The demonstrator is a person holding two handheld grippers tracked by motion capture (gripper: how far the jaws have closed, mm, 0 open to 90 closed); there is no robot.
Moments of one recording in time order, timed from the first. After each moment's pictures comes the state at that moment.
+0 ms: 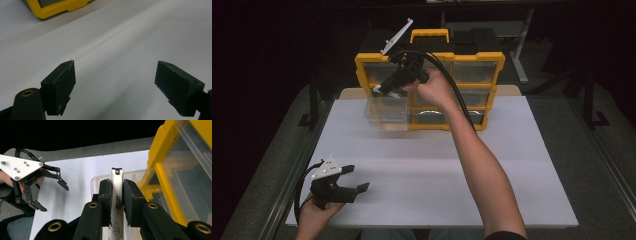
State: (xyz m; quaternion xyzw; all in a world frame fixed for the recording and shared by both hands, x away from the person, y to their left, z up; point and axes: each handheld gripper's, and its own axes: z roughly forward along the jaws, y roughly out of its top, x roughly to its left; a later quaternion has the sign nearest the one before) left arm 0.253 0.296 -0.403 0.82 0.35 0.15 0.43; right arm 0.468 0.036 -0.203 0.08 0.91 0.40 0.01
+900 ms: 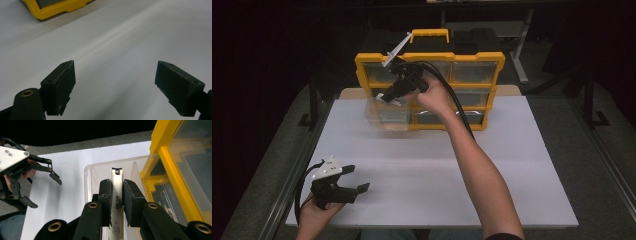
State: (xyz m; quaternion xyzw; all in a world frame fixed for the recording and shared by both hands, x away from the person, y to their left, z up) left arm 0.252 0.295 -0.403 0.82 0.35 0.15 0.43; right arm 0.469 0.039 -0.231 0.08 0.92 0.39 0.01
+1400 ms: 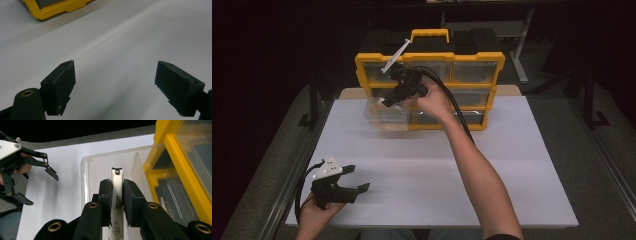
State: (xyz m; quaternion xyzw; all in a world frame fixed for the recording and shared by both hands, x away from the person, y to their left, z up) left arm 0.252 0.294 -0.403 0.82 0.35 0.15 0.43; right arm 0.469 0.043 -0.246 0.09 0.92 0.38 0.01
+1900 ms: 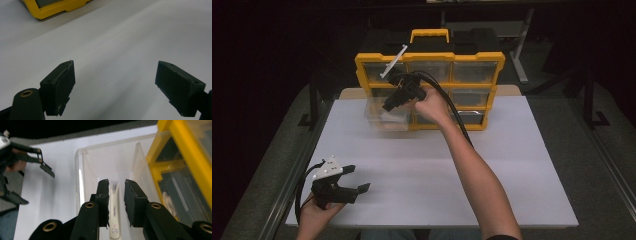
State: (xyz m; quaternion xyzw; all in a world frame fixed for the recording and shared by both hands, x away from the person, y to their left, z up) left arm 0.253 0.295 -0.404 0.82 0.34 0.15 0.43; right arm 0.471 0.049 -0.260 0.10 0.93 0.36 0.01
